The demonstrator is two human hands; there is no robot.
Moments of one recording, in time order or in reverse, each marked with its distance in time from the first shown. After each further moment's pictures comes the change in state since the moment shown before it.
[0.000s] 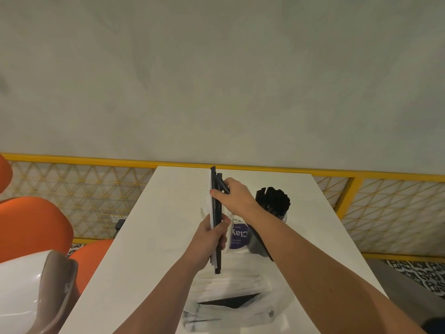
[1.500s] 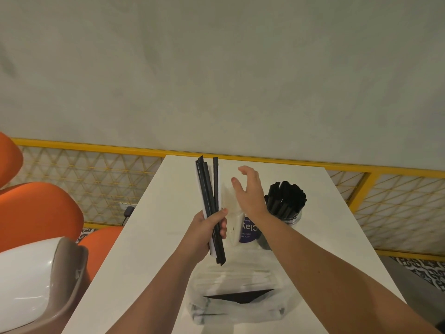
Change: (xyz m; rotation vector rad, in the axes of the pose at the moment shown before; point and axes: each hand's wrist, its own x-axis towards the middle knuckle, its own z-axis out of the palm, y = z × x) left_hand 0.006 0.002 -0.027 -0.233 0.060 -0.111; right_hand 0.039 0.051 0.039 0.137 0.390 -0.160
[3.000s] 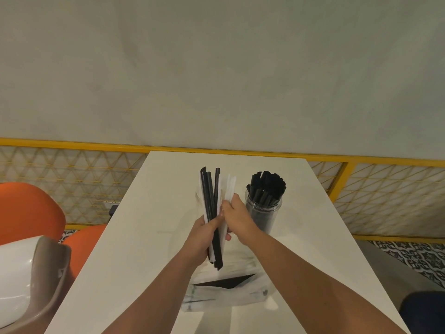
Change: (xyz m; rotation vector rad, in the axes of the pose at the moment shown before) left_hand -0.011 -0.031 0.028 0.126 0.023 -0.076; right_hand -0.069 -0.016 -0.026 0.138 -0.323 0.449
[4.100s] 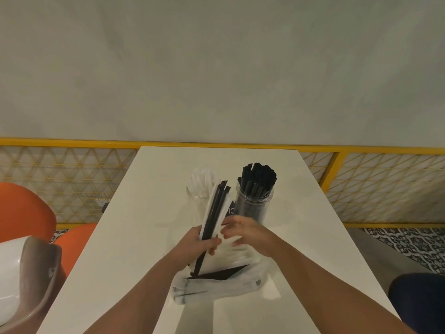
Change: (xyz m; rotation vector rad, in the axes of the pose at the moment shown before) left_hand 0.006 -0.036 -0.026 0.459 -0.242 0.047; right_hand 0.001 0.084 -0.045 0.121 -0.402 0.115
